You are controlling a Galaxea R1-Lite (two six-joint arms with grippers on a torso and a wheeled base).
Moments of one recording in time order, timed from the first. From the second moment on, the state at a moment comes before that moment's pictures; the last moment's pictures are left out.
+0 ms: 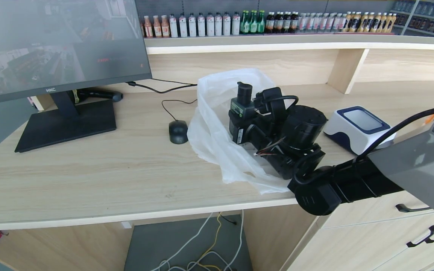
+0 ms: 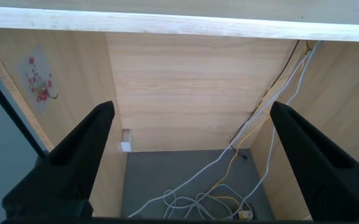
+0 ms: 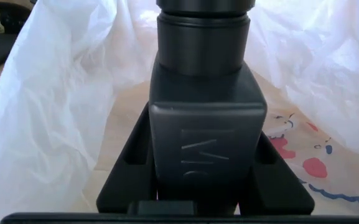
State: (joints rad) left arm 0.00 0.00 0.00 0.00 0.00 0.01; right arm 0.62 2.14 -1.20 -1.17 -0.16 -0.11
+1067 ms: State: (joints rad) left arm 0.00 0.00 0.00 0.00 0.00 0.01; right arm 0.63 2.14 -1.16 -1.19 -0.14 -0.10
